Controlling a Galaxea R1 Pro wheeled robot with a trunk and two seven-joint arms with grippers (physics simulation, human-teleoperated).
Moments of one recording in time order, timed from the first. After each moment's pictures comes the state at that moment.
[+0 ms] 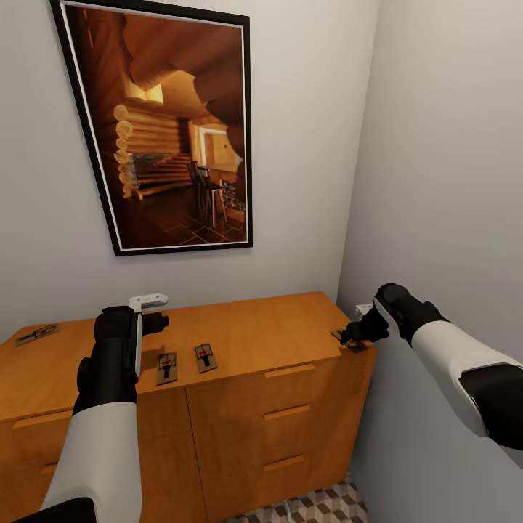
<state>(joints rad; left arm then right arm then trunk) -0.80 -0.16 0.36 -1.33 -0.44 1.04 -0.08 -1.24 -0.17 0.33 -0.33 -0.01 1.04 0.43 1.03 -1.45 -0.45</state>
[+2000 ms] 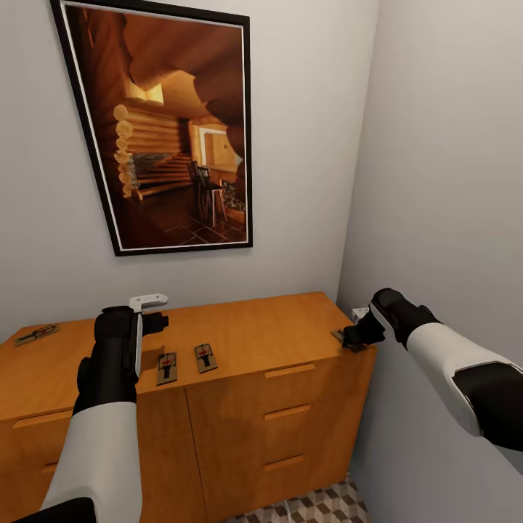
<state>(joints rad) -0.80 -0.16 0.36 -1.33 -0.44 1.04 -0.08 -1.24 -0.15 0.34 -0.27 0.00 0.98 0.42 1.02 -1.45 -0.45</state>
